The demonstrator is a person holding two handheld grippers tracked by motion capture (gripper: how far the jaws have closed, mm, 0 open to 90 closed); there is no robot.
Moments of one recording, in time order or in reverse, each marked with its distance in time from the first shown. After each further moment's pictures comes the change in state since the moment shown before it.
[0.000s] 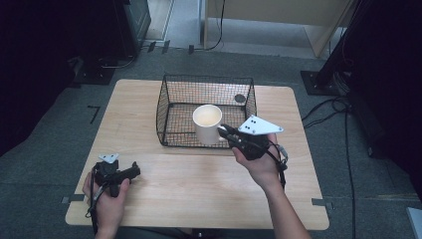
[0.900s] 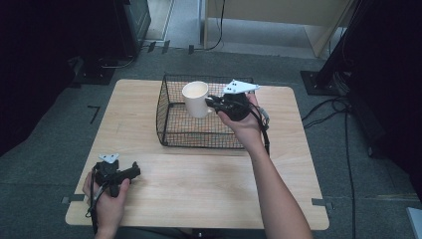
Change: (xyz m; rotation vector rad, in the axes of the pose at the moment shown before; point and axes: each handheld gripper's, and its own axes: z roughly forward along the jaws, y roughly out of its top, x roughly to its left) left arm 0.000 0.000 0.000 0.003 -0.004 0.009; right arm -0.059 0.037 0.093 0.048 0.054 -0.009
